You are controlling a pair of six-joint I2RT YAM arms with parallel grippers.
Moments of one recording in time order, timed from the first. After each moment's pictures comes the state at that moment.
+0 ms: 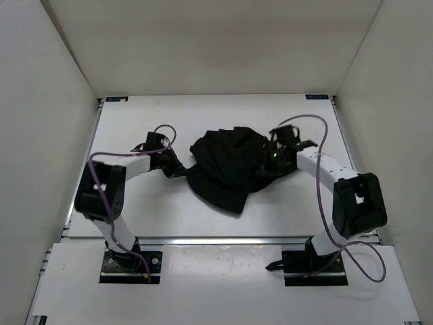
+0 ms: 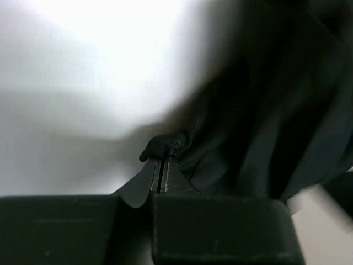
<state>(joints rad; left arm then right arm) -0.22 1.76 0.93 -0.19 0.41 -0.79 0.34 1.55 0.96 -0.51 -0.34 0.49</state>
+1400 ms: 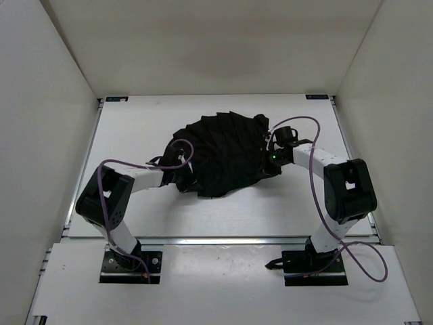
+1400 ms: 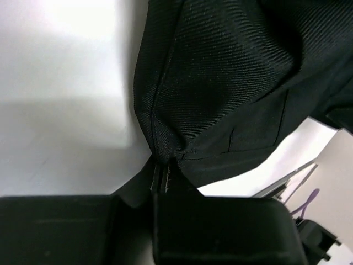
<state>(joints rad) -0.44 1.64 0.73 -0.09 0.35 -0.89 0.26 1.70 1.03 -0.46 -0.45 0.30</state>
